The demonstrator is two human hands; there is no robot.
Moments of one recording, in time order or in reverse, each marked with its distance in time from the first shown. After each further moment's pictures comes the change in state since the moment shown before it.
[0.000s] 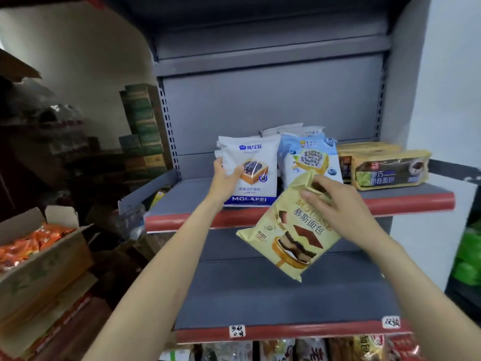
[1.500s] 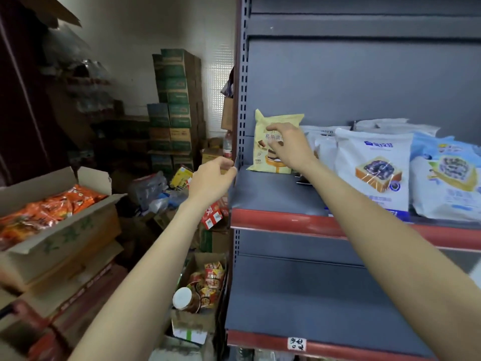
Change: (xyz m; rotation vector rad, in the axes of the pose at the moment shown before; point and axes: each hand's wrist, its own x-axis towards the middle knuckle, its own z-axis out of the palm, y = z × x) left_hand 0.020 -0.073 -0.213 0.591 0.153 0.047; right_hand 0.226 -0.100 0.242 -0.112 -0.077 -0.056
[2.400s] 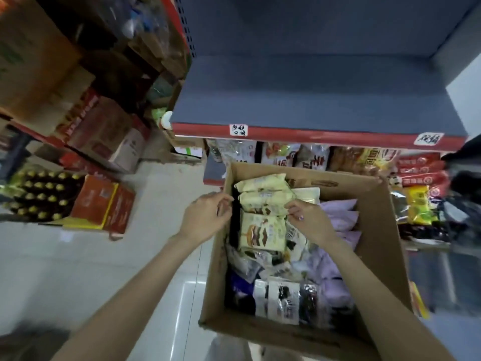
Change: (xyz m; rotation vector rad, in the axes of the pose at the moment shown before) left_hand -0.421 -0.057 0.226 0.276 -0.625 -0.172; right_hand -0.579 0.193 0.058 0.251 -0.913 0.629
